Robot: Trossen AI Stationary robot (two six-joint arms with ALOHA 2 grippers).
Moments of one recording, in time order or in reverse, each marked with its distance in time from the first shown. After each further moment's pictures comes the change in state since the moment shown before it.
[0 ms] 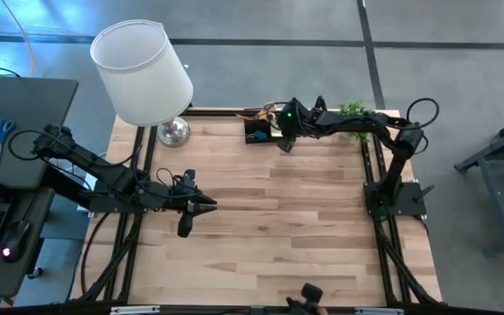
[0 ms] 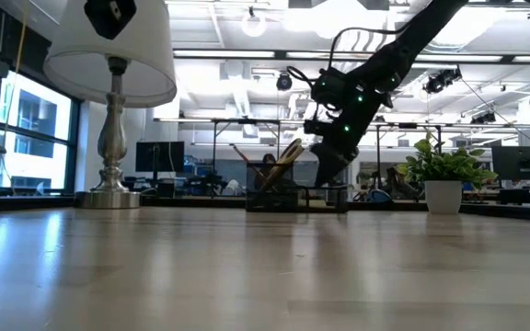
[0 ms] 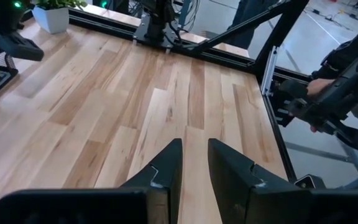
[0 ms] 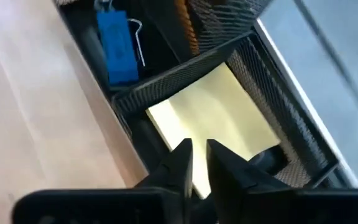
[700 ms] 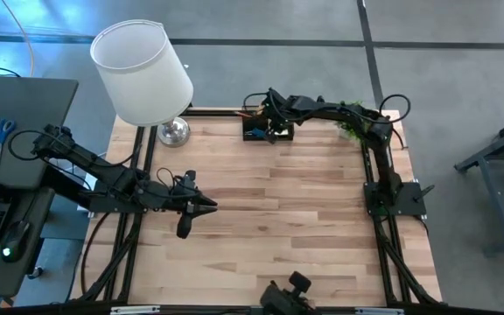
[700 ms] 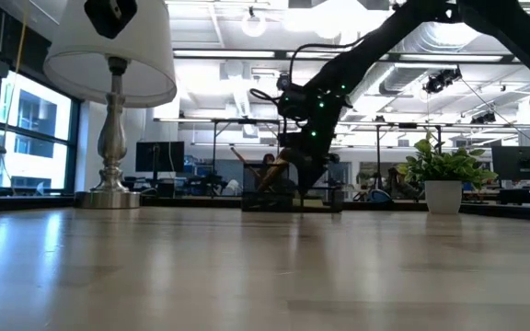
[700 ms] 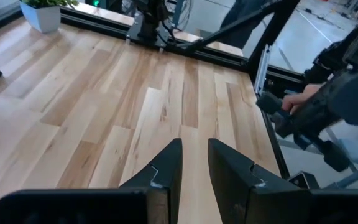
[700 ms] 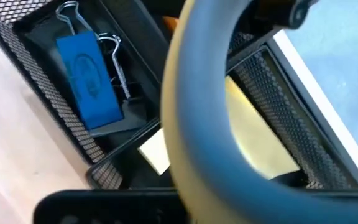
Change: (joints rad) left arm 0.000 0.000 0.000 0.009 0.024 0.005; right arm -0.013 0.302 0.462 -0.408 0.011 0.170
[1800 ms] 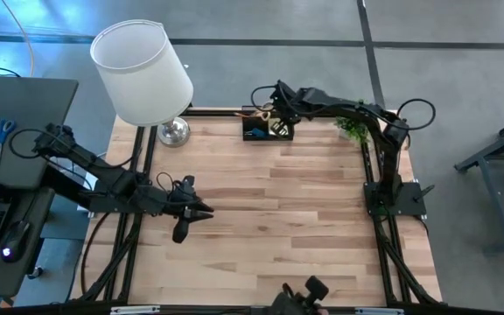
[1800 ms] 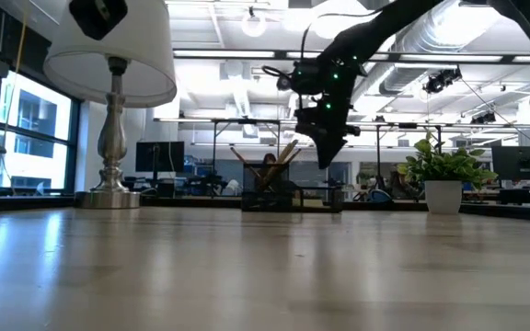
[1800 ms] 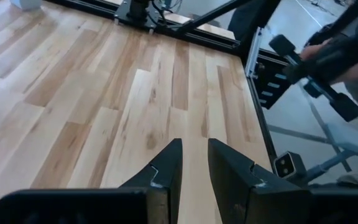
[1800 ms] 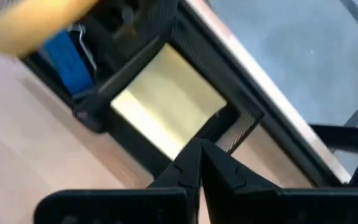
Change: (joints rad) left arm -0.039 0.000 0.000 -0.054 0.016 -0.053; right arm -0.002 -0.166 0.006 -0.188 0.098 0.124
